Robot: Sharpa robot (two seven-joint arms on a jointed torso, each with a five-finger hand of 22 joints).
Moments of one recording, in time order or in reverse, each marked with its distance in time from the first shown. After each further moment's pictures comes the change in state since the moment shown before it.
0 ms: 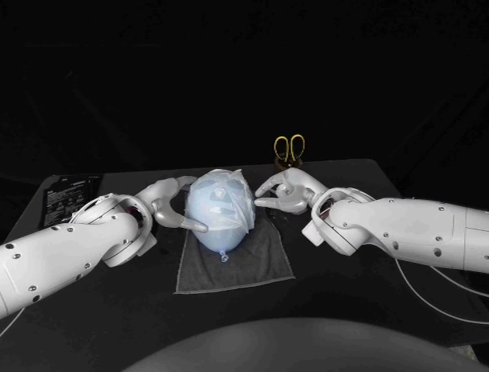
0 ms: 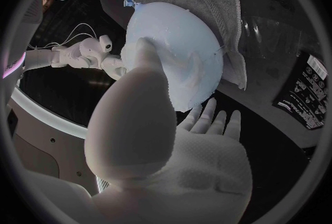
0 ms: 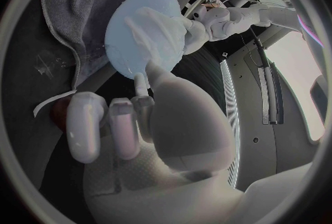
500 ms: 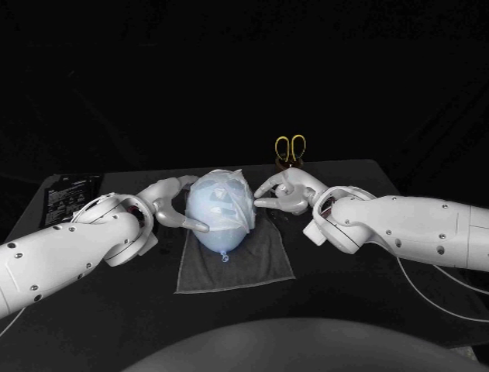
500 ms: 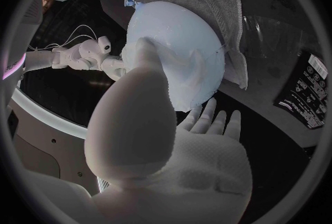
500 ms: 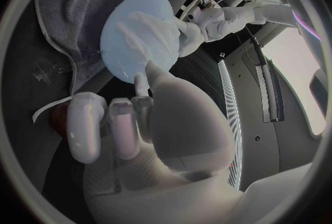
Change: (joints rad) left arm 0.000 0.002 0.000 0.002 -0.007 -0.001 0.001; left_hand 0.000 0.000 0.000 0.000 0.001 0.000 0.000 0.000 0.000 0.000 0.000 0.000 0.001 0.000 0.000 0.000 0.001 0.000 0.000 0.000 0.000 0.000; right arm 0.011 -0.009 0.000 0.004 0.022 0.048 0.009; right_hand 0.009 0.020 -0.012 0.012 0.000 -0.007 -0.001 0.013 0.004 0.000 0.000 0.008 0.004 -0.003 -0.003 0.000 0.000 0.000 0.001 -0.002 0.006 0.000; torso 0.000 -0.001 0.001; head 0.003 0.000
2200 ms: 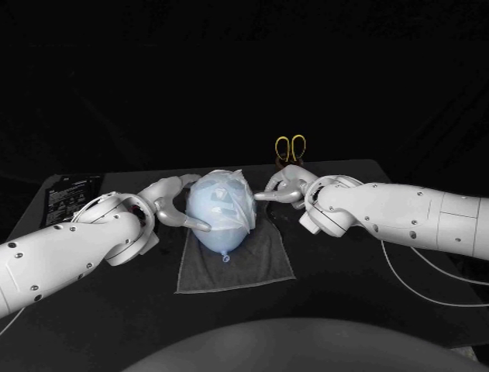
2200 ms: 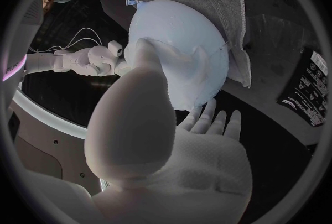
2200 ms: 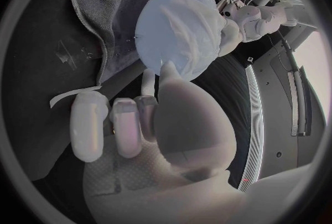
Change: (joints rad) left arm 0.003 -0.001 0.000 0.011 -0.012 -0.005 0.003; left_hand -0.008 0.000 0.000 0.000 0.001 -0.001 -0.001 0.000 0.000 -0.003 -0.003 0.000 0.003 0.000 0.000 0.000 0.002 0.000 0.000 0.000 0.000 0.000; right arm 0.035 0.113 0.000 -0.159 -0.055 0.049 -0.278; right_hand -0.082 0.020 -0.244 0.107 -0.004 -0.009 -0.105 0.453 0.213 -0.006 -0.081 -0.011 0.001 -0.021 -0.044 -0.004 0.000 0.001 -0.003 -0.058 -0.022 0.000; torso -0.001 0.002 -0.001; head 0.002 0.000
